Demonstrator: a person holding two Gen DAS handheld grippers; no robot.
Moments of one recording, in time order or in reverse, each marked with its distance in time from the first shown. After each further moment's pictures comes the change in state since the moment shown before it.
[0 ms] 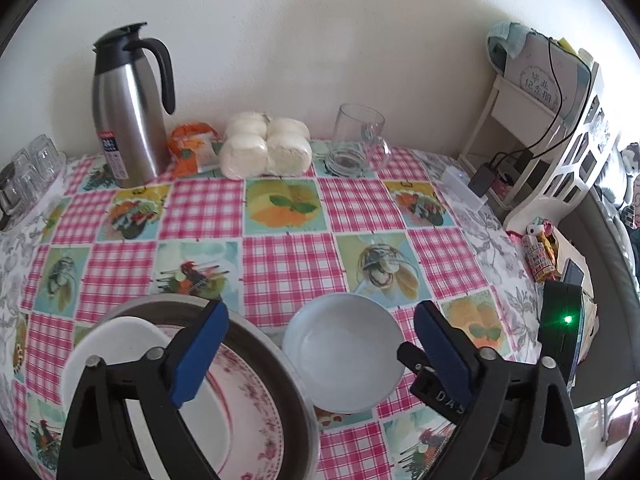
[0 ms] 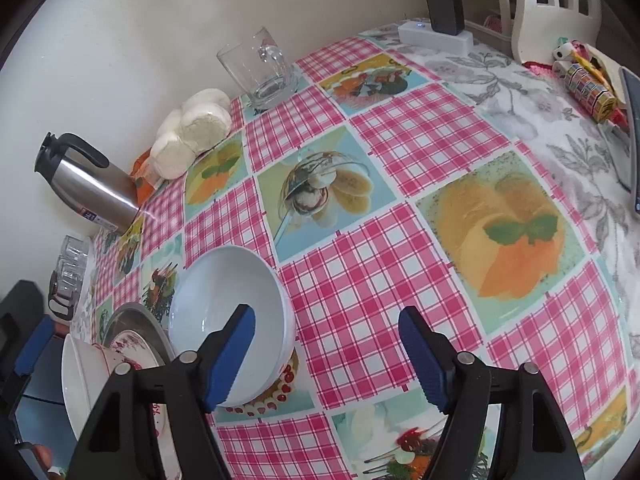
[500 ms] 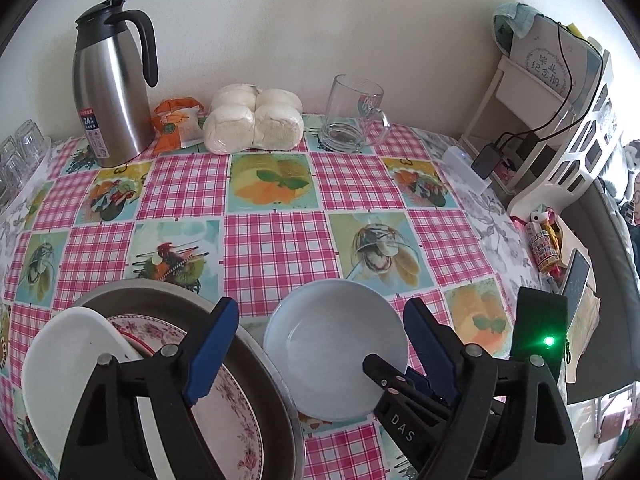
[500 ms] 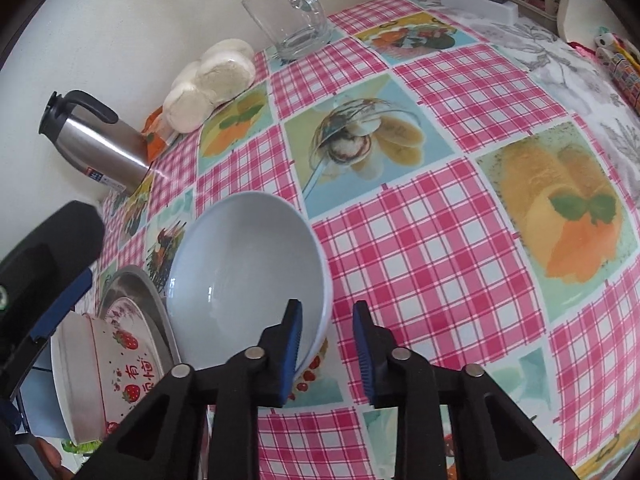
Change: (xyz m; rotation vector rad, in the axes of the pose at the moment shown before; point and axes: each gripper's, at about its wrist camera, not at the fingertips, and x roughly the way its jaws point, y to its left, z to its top) left arm 0.030 -0.004 -0.006 -0.009 0.063 -0.011; right arm 0.033 0.021 -0.011 -0.058 0.095 0.065
